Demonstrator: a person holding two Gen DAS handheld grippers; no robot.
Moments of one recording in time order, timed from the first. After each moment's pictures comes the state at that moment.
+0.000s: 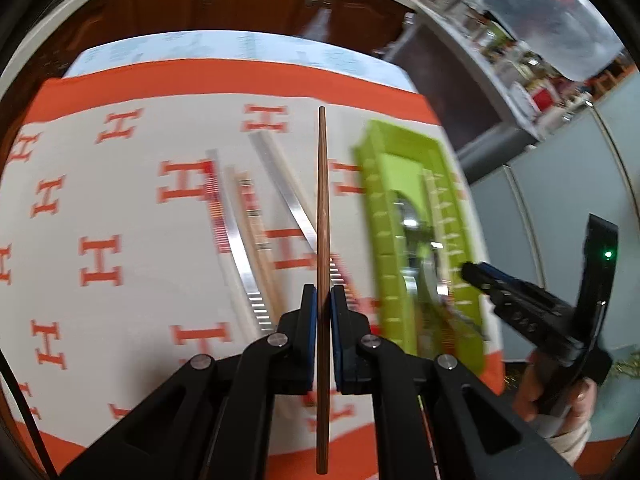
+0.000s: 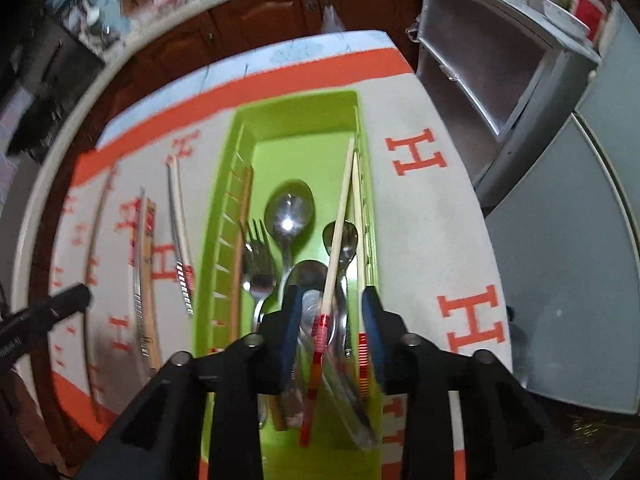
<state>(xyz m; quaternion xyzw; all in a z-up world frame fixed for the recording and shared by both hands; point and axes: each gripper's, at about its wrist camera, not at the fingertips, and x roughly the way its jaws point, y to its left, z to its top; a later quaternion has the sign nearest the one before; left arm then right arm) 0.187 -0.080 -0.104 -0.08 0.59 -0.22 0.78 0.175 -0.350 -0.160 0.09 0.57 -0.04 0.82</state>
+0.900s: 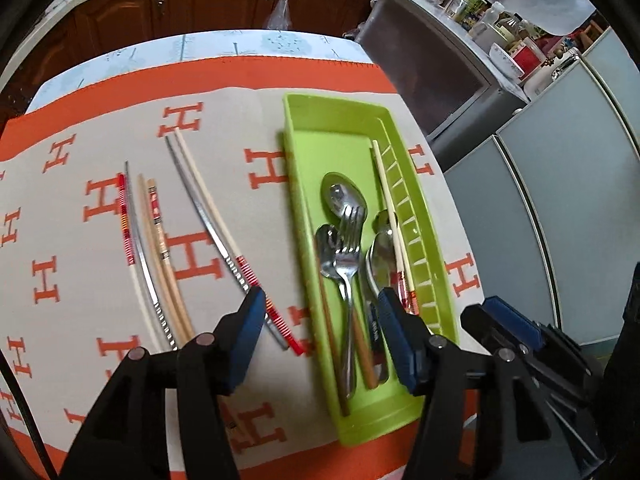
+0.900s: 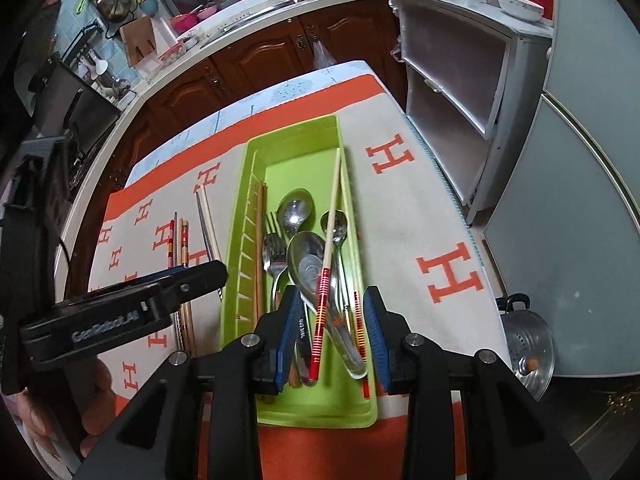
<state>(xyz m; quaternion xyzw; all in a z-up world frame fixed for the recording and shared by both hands) 0.171 -0.152 -0.114 -0.03 0.59 -0.23 0.78 0.099 -0.364 -0.121 0.15 0.51 -0.04 0.84</state>
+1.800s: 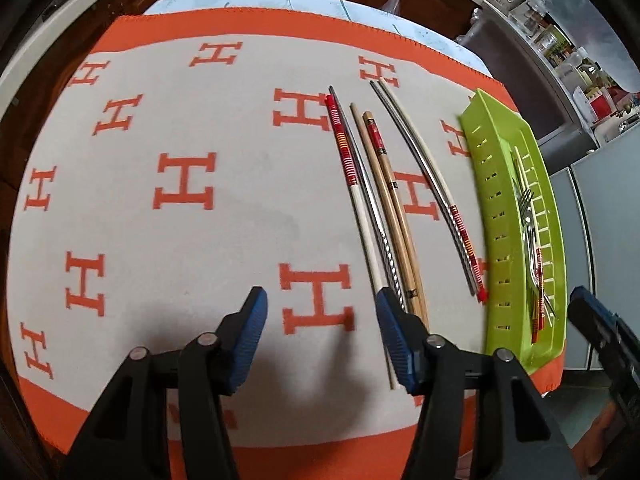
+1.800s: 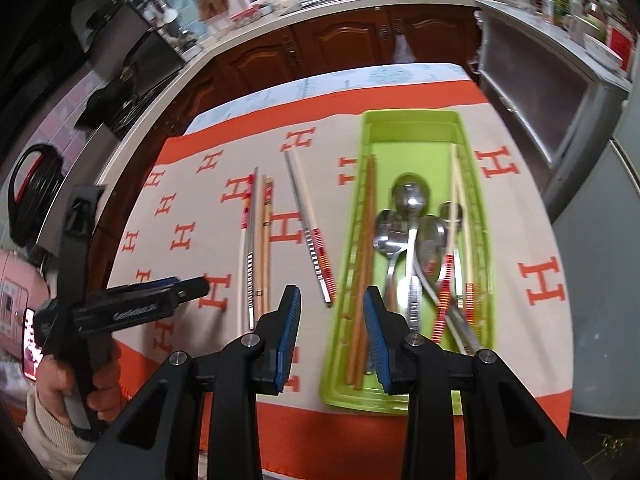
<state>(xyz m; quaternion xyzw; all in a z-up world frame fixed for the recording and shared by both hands) 0.165 -0.003 -0.161 -0.06 0.62 -0.11 0.78 0.102 -0.268 -0.109 0.09 0.52 0.08 0.84</state>
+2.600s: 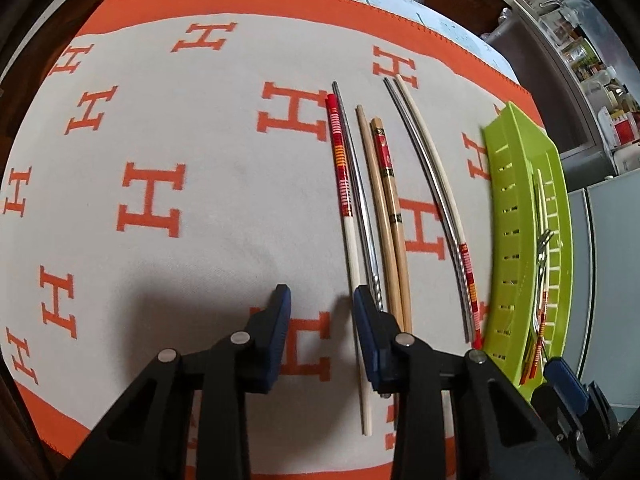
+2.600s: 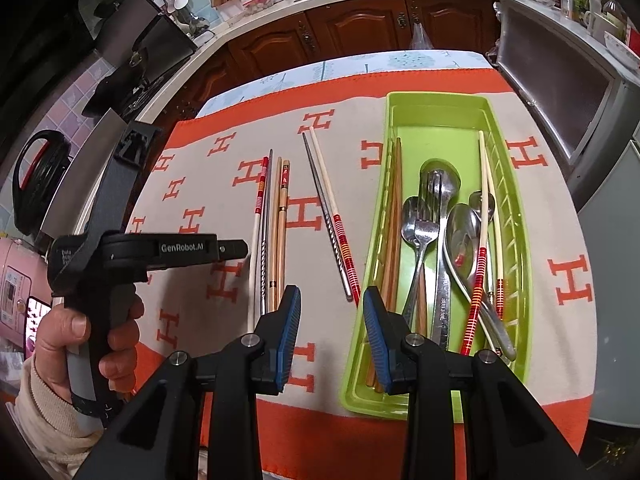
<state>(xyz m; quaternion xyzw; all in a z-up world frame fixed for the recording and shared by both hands) 0.204 -0.021 -0.177 -0.09 0.65 -0.08 0.75 0.114 -0.257 -0.132 0.09 0.54 0.10 0.83</state>
